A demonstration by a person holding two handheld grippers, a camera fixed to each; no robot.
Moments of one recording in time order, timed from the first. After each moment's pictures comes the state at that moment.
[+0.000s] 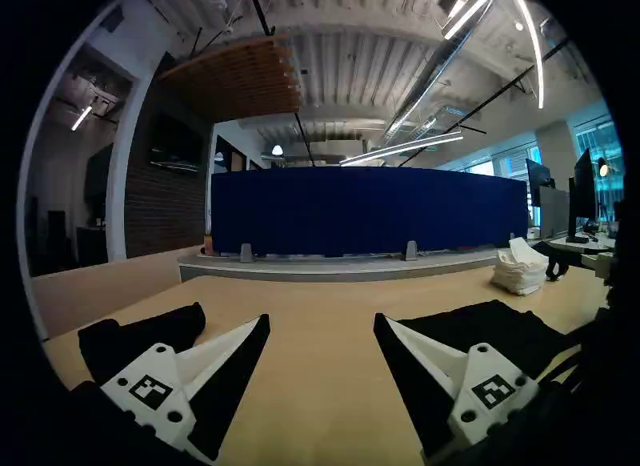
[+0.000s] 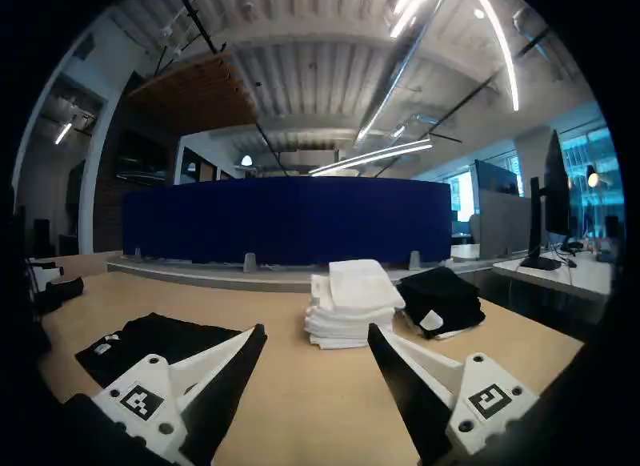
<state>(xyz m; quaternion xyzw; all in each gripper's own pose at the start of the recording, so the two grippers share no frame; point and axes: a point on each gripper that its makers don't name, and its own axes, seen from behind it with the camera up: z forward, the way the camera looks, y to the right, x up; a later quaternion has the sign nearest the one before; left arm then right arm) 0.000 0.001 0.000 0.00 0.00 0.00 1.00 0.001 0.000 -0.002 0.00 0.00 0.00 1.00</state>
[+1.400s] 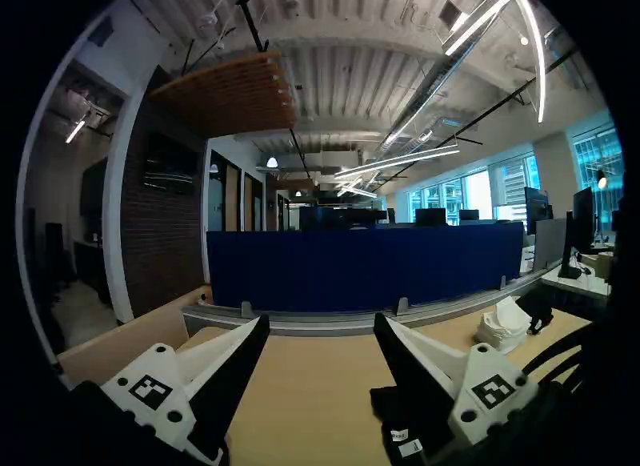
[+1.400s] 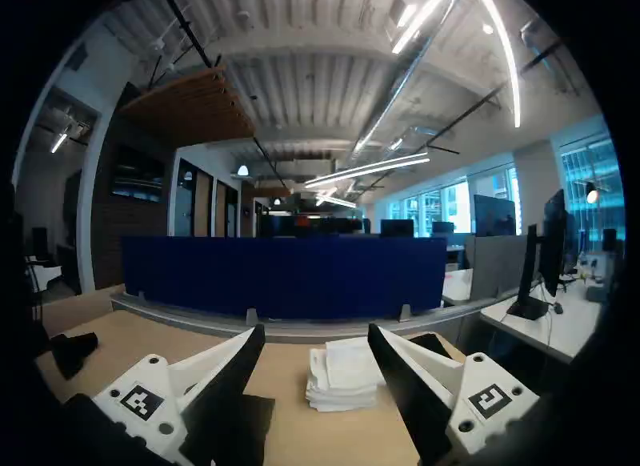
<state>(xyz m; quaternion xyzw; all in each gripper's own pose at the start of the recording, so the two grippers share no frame) 0.214 -0.001 -0.002 -0.01 0.01 0.01 1.00 0.209 0.000 -0.015 -0.01 0.01 0.00 1.00</state>
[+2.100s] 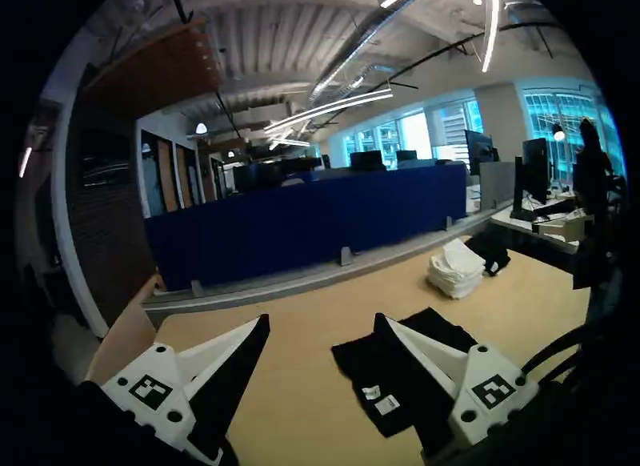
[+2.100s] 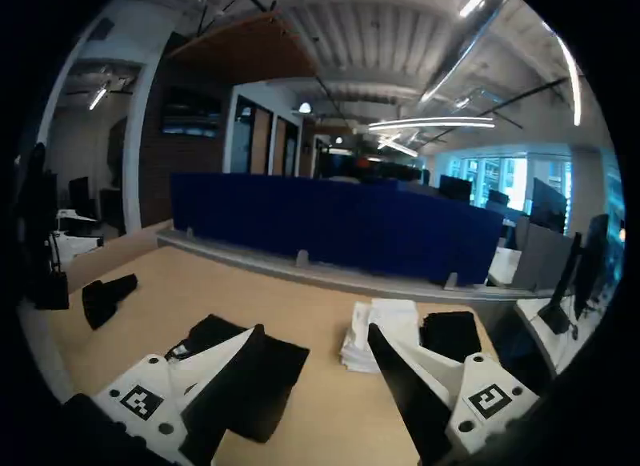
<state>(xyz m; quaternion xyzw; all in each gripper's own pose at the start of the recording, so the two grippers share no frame) 0.189 0.064 -0.015 -0.16 -0.11 0.09 0.98 0.181 -0.047 -0.034 0.13 -0.15 -0.06 0.98</state>
